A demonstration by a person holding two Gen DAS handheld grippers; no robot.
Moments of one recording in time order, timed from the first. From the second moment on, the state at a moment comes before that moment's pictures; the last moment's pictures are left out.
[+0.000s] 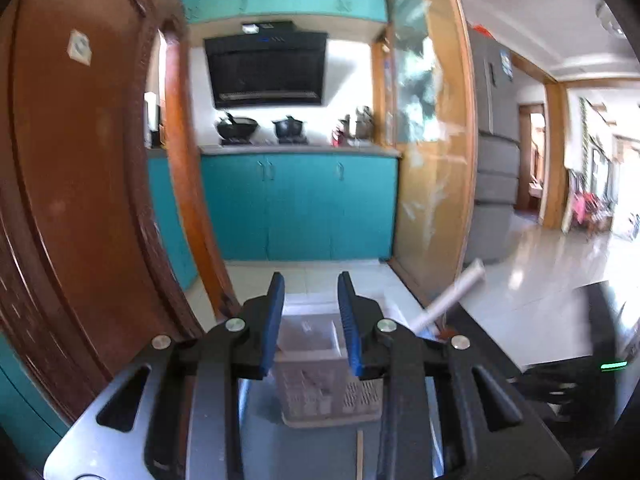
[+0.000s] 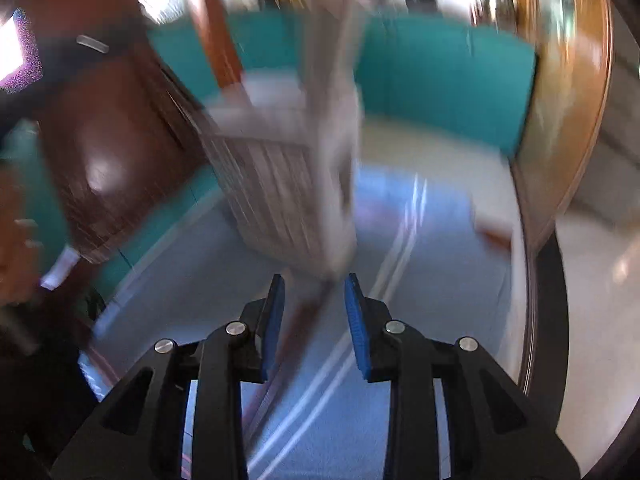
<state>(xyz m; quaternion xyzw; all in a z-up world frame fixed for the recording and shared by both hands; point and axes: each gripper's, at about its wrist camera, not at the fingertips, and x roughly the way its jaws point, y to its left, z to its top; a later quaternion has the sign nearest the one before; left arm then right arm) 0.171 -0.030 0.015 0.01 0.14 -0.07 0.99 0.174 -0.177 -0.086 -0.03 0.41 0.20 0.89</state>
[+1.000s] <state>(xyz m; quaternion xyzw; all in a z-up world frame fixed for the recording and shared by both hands) 0.211 -0.051 -0.116 0.03 0.43 -0.08 0.90 0.207 -0.173 -0.140 0.00 0.48 0.09 0.87</state>
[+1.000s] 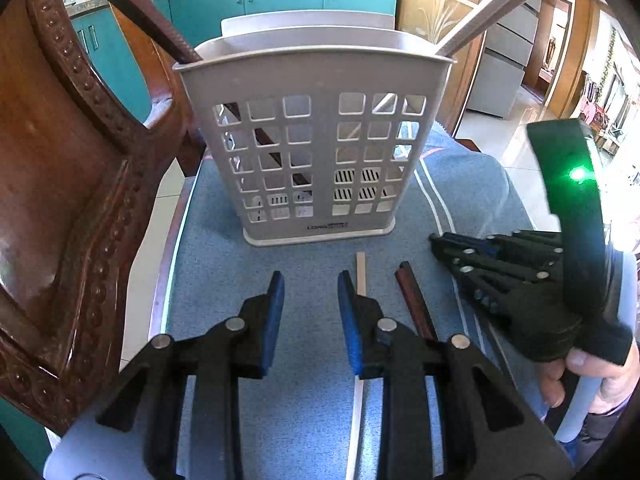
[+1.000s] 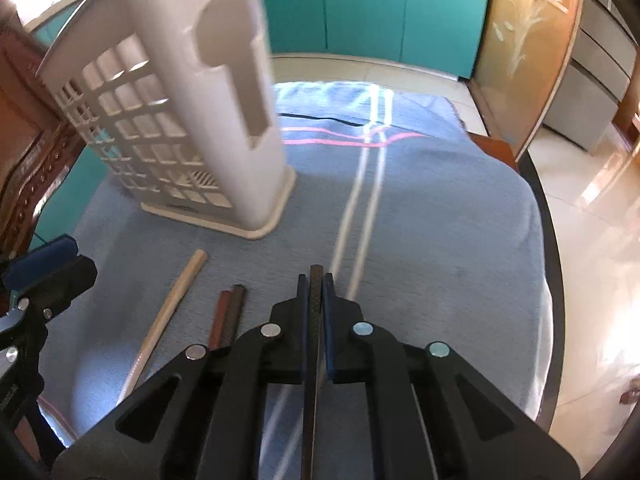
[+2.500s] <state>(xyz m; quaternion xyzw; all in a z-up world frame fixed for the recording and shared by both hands) 0.251 -0.084 -0.166 0.06 0.50 -0.09 0.86 0.174 -0.172 -0.140 -0.06 0.51 0.10 0.85</state>
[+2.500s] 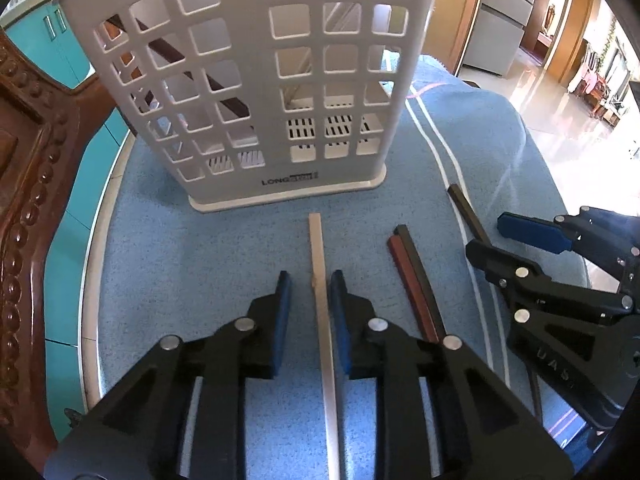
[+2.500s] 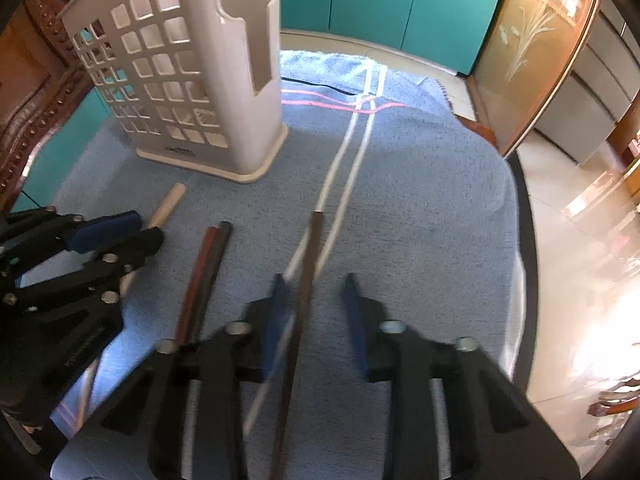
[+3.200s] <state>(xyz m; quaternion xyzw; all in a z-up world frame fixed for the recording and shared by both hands) 0.144 -0.030 0.014 -0.02 0.25 -0.17 0.95 0.095 -0.233 0.030 0.02 0.28 0.25 0.92</state>
